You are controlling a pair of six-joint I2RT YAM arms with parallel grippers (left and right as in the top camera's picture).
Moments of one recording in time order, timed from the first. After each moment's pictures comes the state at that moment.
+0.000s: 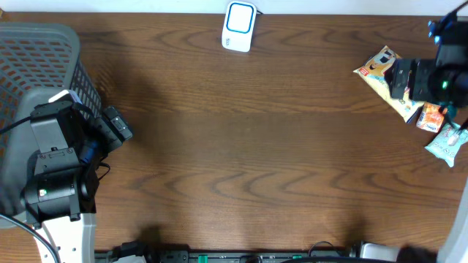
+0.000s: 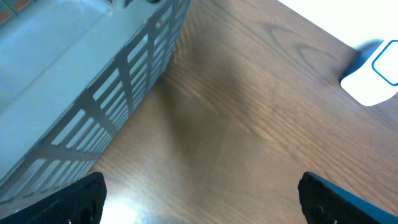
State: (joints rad) left arm 0.20 0.97 1.09 -0.89 -0.01 -0.36; right arm -0.19 1.46 1.93 -1.38 -0.16 -0.12
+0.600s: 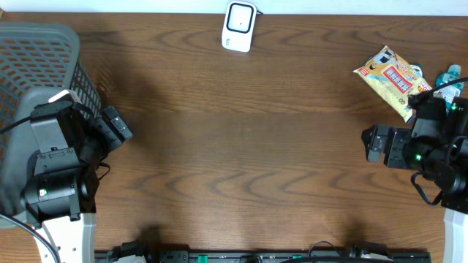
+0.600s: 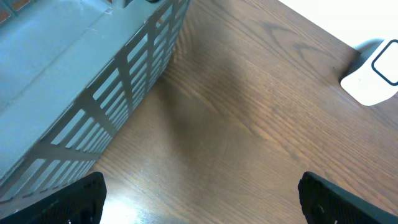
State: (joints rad) left arm 0.20 0.97 1.09 -0.90 -0.01 -0.36; right arm -0.19 1.06 1.38 -1.33 -0.21 -0.01
